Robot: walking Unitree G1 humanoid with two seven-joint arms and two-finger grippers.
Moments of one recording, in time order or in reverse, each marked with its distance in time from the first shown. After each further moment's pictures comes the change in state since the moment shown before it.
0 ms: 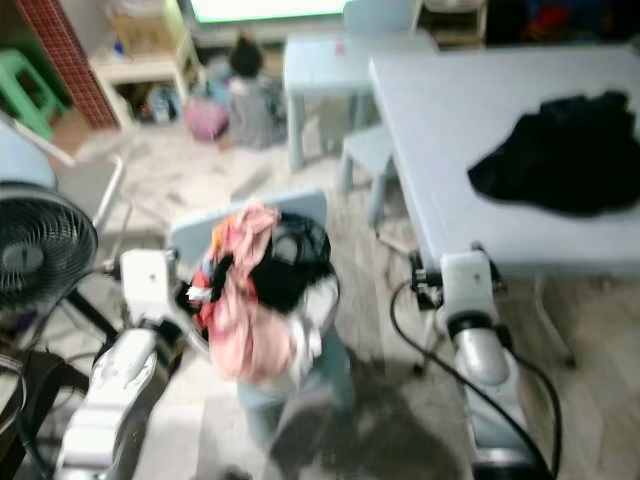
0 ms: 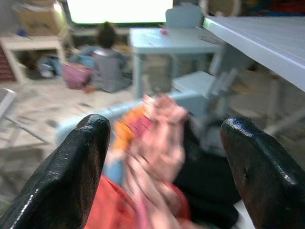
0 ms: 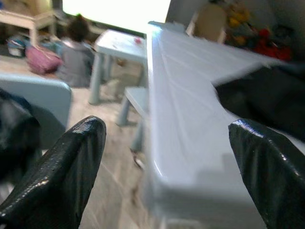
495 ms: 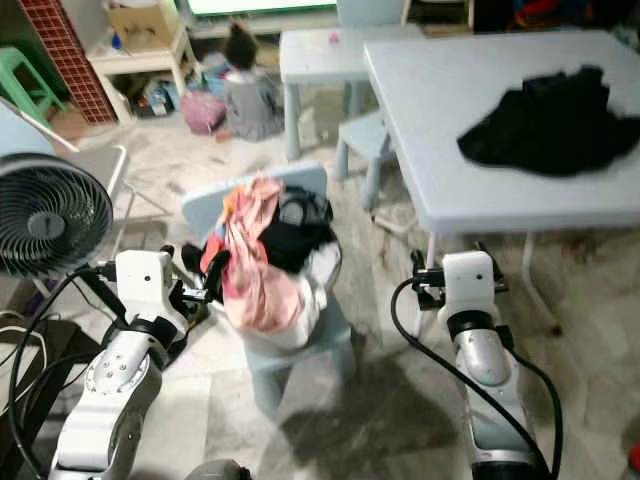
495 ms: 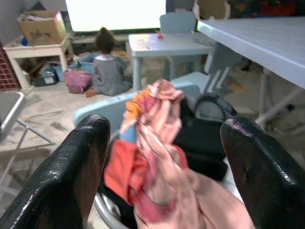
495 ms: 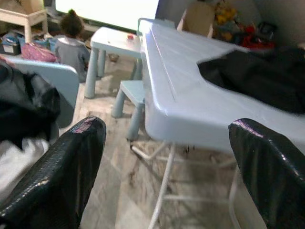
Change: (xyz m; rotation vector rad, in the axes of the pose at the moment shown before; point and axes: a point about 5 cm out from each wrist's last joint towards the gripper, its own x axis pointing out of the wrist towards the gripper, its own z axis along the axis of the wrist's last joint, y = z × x) left arm -0.004 0.000 0.000 0.021 -0.016 -0.035; right arm -0.001 -0.005 -0.001 0.000 0.005 -0.018
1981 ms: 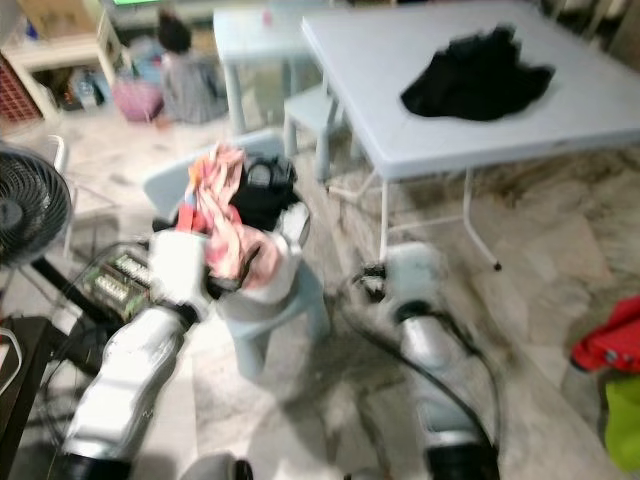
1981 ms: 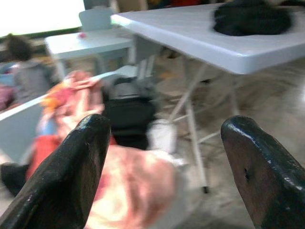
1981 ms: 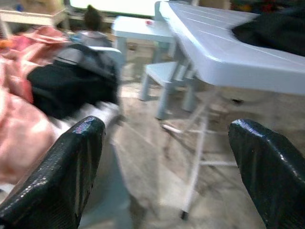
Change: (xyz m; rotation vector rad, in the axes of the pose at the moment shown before) left arm 0.019 -0.024 0.008 0.054 -0.037 -0.184; right arm 0.012 0.063 0.013 0.133 -0.016 0.203
